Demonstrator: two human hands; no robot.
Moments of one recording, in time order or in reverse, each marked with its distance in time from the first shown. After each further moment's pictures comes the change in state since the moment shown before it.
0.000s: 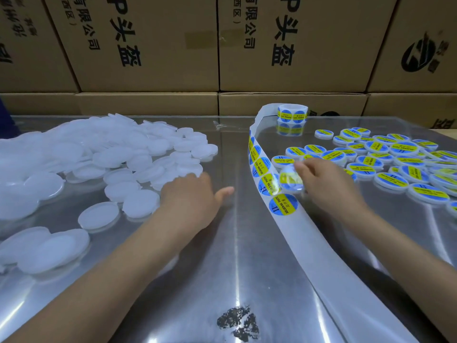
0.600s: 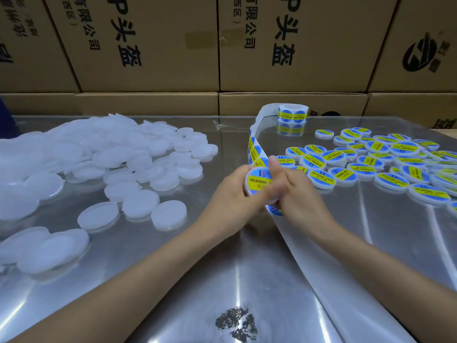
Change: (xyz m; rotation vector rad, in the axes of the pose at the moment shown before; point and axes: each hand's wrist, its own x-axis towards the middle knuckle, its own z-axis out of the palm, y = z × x) left_hand -0.009 0.047 0.003 -1.506 -0.043 0.248; right_hand -0.024 -0.038 0.029 0.635 -0.123 -0.091
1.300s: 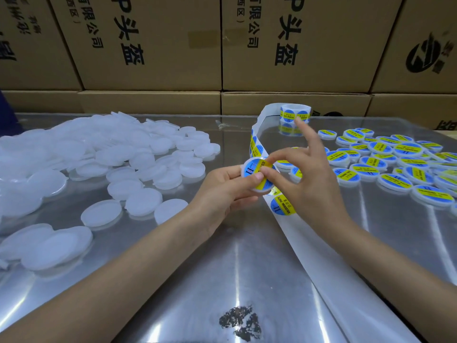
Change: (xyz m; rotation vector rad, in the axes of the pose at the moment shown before) left_hand 0.002 0.002 -0.023 -0.334 -0.066 -0.237; right_hand 0.001 -0.001 -0.015 -0.355 0.232 -0.360
